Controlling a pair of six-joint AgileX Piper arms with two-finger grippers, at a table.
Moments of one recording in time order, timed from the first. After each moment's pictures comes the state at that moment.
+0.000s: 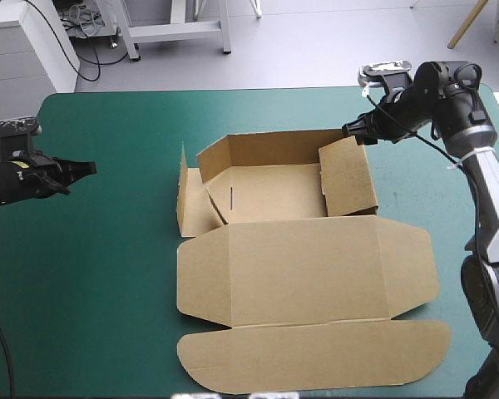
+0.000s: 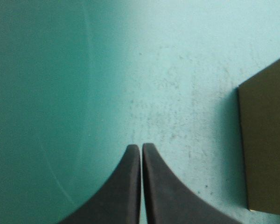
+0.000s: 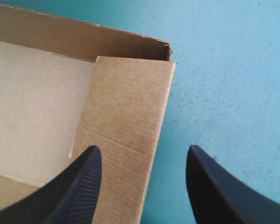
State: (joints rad) left arm 0.20 1.31 -1.21 -0.27 0.79 0.14; right arm 0.12 1.82 -1.92 0.13 1.23 -0.15
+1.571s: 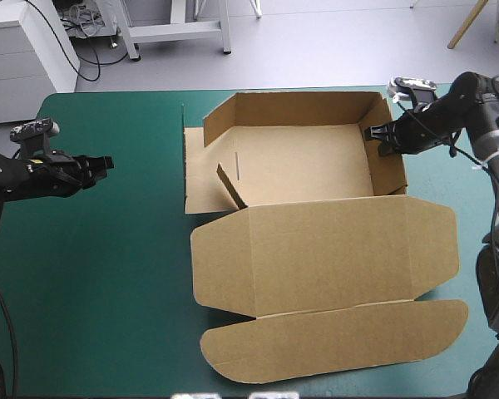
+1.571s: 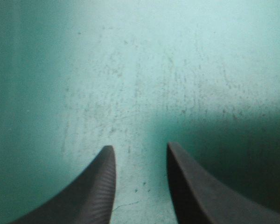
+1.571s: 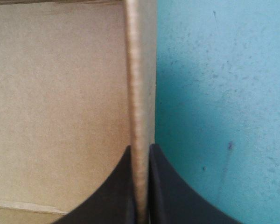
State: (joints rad) left arm 0.20 1.39 -1.21 -0.53 0.84 0.22; right arm -0.06 1.83 -1.80 0.39 1.21 -0.24
